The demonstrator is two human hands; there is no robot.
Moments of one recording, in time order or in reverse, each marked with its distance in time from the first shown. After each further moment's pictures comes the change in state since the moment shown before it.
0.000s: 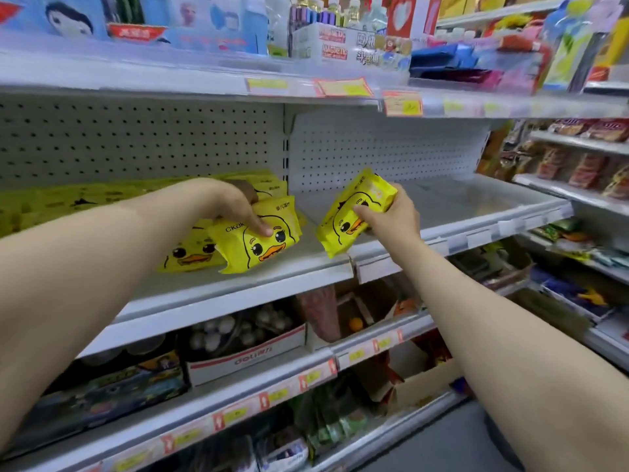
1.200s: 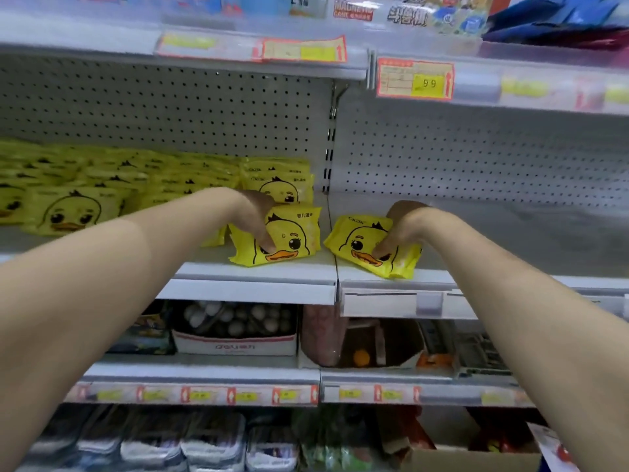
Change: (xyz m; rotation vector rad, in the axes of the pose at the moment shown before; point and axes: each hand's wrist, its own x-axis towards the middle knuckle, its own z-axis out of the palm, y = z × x) left_hand 0.068 0.063 0.041 0.218 0.017 -0.277; right_hand 0.157 0.037 0.004 -0.930 -0.955 -0.183
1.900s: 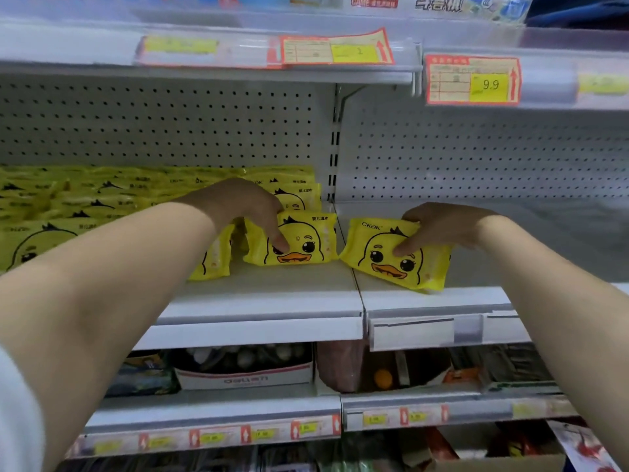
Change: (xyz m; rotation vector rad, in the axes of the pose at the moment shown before) left_hand 0.055 -0.022 -0.025 -0.002 0.036 0.089; right_hand 0.026 0.010 -0.016 0.230 -0.065 -0.108
